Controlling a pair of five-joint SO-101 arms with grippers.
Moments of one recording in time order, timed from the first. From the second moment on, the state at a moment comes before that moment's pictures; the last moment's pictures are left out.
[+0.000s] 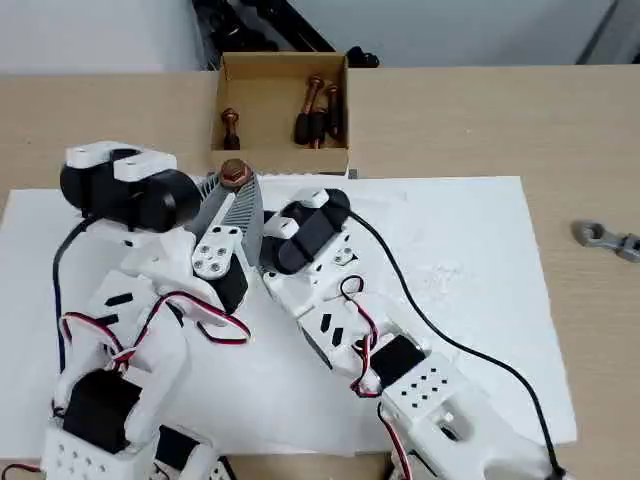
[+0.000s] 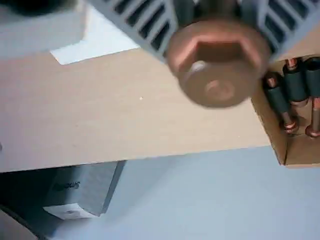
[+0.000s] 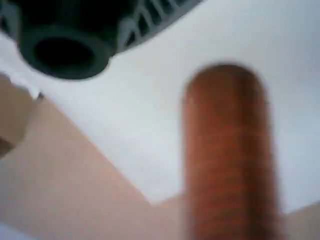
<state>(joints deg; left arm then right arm) 18.9 -66.2 38.6 49.2 16.2 -41.0 -47.1 68.0 0.0 -0.6</state>
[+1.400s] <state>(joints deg) 19.0 -66.2 46.6 42.3 17.5 -41.0 -49.2 68.7 0.1 -0.6</state>
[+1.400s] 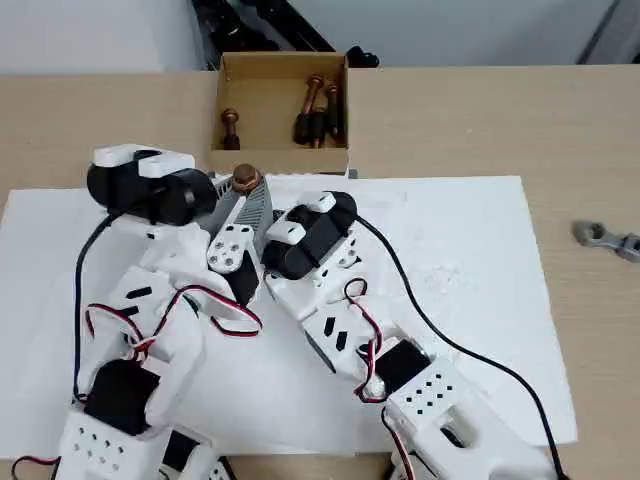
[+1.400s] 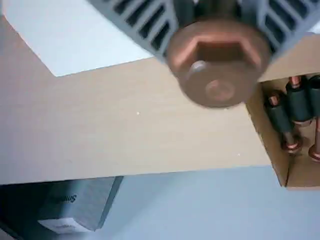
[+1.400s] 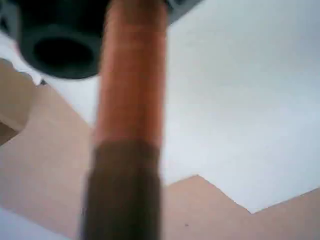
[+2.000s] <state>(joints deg) 18.8 -66.2 46.6 40.1 16.2 -41.0 -49.2 68.7 0.1 -0.6</state>
